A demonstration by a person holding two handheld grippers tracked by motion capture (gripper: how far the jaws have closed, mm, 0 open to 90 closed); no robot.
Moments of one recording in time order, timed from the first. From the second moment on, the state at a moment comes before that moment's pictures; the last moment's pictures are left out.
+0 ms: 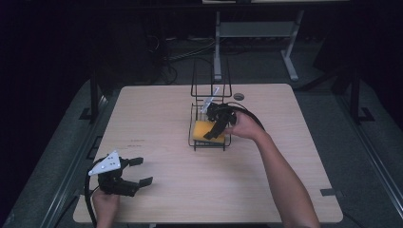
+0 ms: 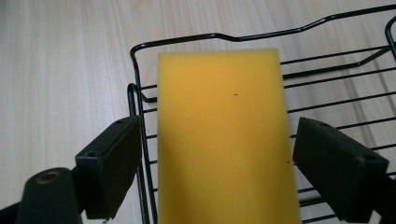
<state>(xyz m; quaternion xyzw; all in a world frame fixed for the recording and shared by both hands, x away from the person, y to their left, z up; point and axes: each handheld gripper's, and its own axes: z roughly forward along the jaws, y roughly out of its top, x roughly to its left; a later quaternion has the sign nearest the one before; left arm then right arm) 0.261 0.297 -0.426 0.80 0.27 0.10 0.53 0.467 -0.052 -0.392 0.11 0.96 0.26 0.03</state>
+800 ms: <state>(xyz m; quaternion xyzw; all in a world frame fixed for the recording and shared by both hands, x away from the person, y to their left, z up) 0.262 0.296 -0.426 0.80 0.26 0.10 0.52 0.444 -0.055 -0.389 0.09 0.96 0.27 0.05</state>
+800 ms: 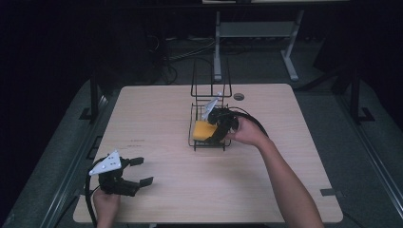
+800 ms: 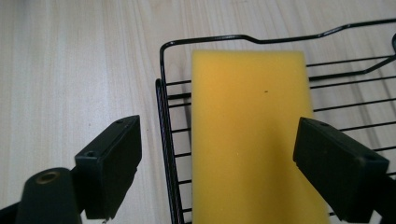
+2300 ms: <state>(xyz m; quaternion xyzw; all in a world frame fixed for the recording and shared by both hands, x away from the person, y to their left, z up) 0.261 0.290 -0.427 0.81 0.26 0.10 0.52 0.383 -0.083 -0.391 0.08 0.95 0.28 0.07</state>
